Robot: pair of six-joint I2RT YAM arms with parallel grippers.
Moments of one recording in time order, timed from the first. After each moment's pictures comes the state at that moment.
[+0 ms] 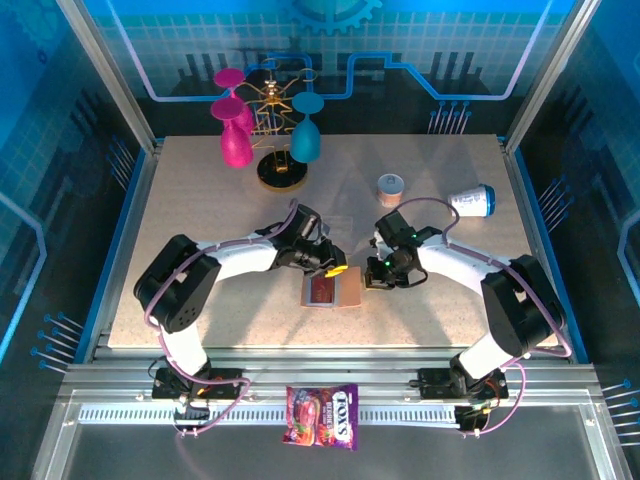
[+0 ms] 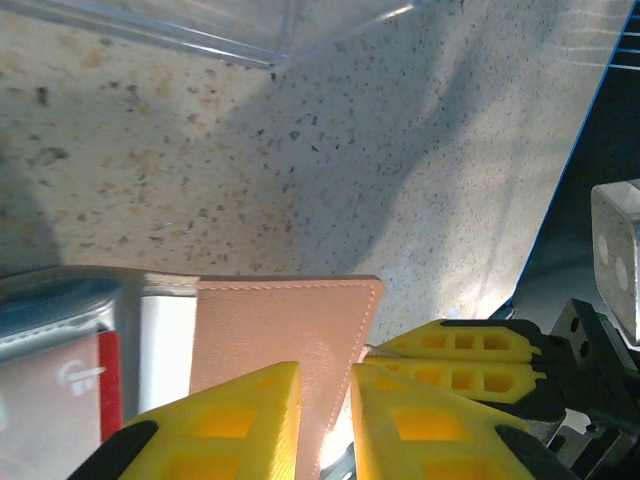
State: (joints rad) left arm -0.61 1.80 1.01 -0.11 0.57 -1.07; right arm 0.49 1.56 0.90 -0.65 -0.34 0.50
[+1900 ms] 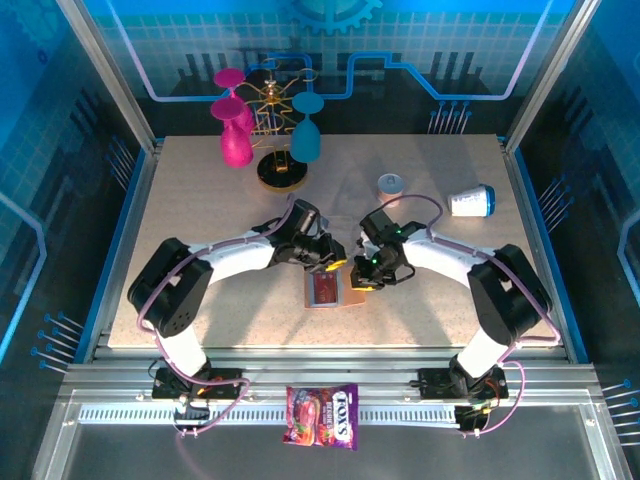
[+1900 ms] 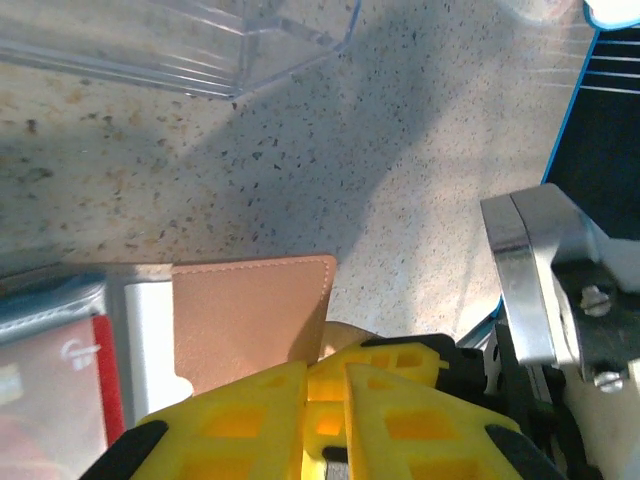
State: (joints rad) left arm -0.60 1.73 1.02 -0.15 0.53 -1.08; right arm 0.57 1.65 1.00 -0.69 -0.38 0.56
